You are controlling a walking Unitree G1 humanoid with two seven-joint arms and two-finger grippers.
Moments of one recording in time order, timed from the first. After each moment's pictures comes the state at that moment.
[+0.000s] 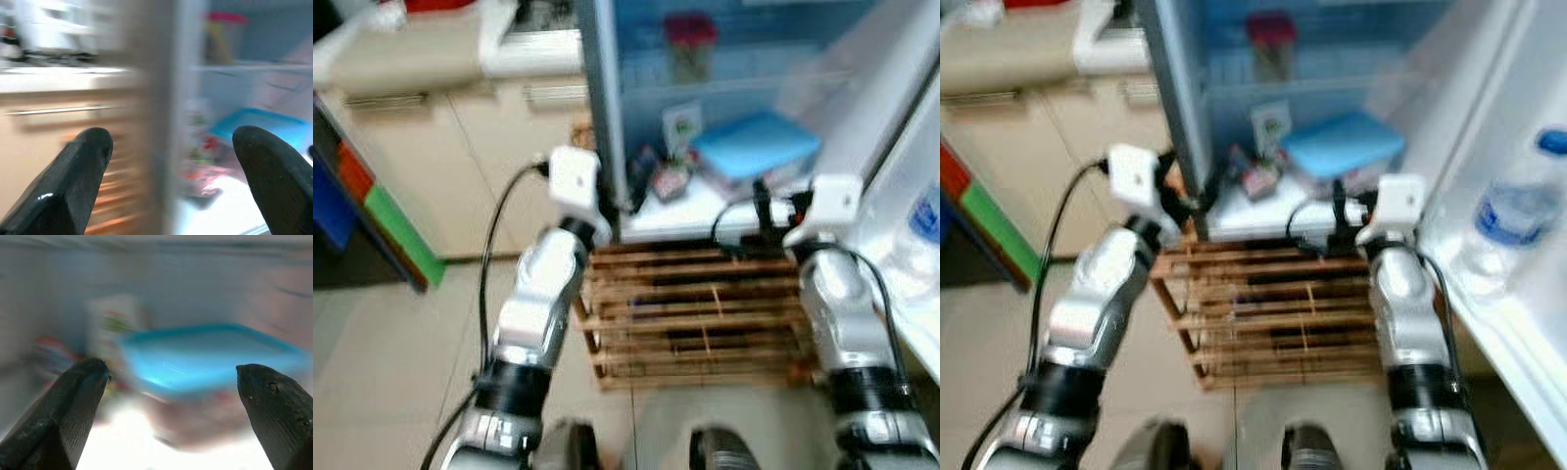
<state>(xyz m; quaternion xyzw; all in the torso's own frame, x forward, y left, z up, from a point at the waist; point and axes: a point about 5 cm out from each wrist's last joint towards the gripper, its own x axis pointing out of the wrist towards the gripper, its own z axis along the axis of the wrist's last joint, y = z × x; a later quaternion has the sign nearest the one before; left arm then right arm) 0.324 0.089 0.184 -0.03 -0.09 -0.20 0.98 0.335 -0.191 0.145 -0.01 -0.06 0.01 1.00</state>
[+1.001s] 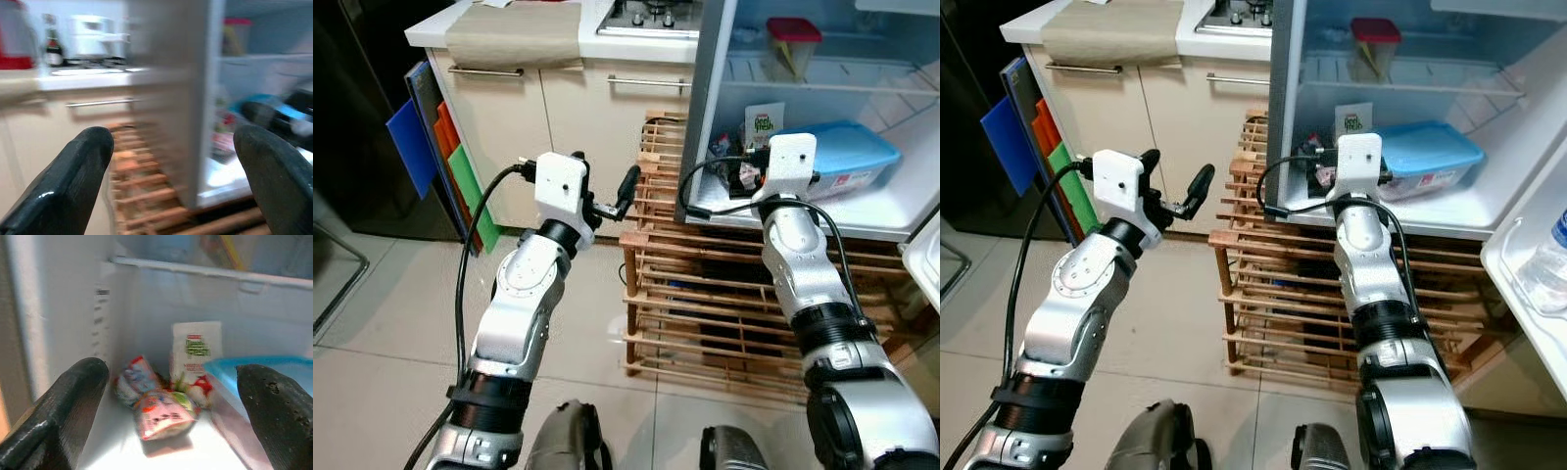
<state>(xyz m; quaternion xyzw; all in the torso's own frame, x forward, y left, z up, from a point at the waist) 0.301 0.090 0.182 0.00 -0.10 -0.25 0.96 0.385 -0.160 0.170 -0.06 -0.06 -0.03 1.00</state>
